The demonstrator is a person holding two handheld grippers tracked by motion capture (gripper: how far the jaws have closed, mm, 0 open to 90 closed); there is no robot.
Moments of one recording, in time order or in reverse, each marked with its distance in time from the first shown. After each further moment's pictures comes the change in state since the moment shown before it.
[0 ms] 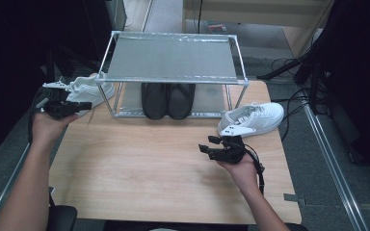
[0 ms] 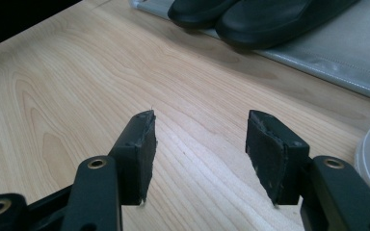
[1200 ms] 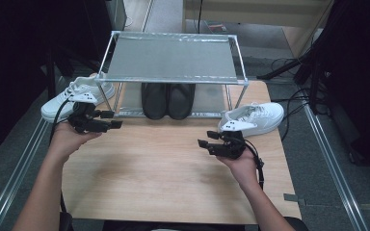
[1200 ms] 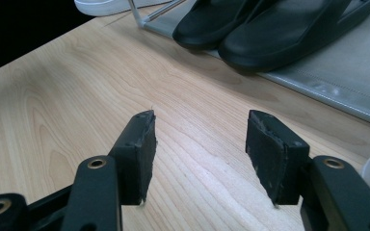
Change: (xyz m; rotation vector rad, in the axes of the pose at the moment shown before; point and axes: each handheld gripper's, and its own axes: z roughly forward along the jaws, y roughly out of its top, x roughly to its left) left arm -0.098 -0.008 0.006 0.016 -0.200 0.180; right arm -0.006 0.012 0.001 -0.041 0.032 -0.006
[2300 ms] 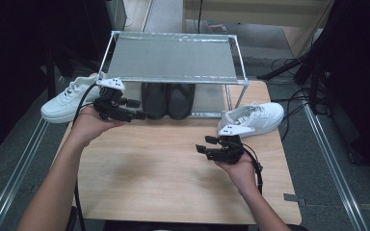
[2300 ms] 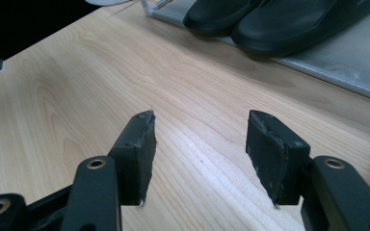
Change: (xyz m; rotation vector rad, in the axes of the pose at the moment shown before) left arm -0.047 0.070 0.028 0.018 -0.129 0.121; right arm 0.012 -0.007 0.000 0.031 0.010 0.016
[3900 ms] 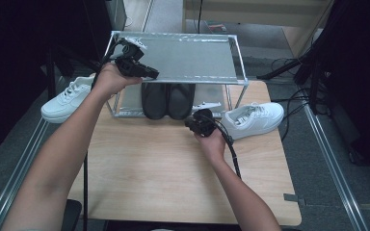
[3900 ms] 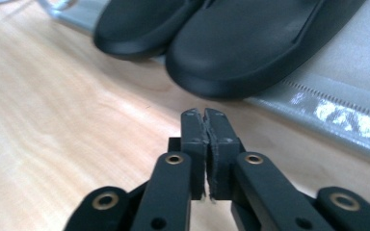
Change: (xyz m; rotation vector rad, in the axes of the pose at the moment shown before) left arm 0.069 0.106 0.045 0.079 0.096 0.036; right arm -0.033 0.046 0.109 0.100 -0.170 0.101
